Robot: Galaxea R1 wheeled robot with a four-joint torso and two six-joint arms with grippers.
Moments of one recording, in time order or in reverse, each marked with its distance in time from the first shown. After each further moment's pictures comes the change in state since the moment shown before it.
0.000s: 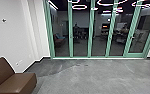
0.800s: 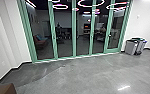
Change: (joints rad) left arm 0.002 0.000 0.000 0.000 0.000 0.000; right arm 0.000 0.000 0.000 0.000 0.003 0.000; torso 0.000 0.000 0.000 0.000
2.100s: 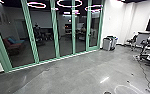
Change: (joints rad) left arm 0.000 0.000 0.000 0.000 0.000 0.000; right arm 0.000 0.003 0.000 0.000 0.001 0.000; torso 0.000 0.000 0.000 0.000
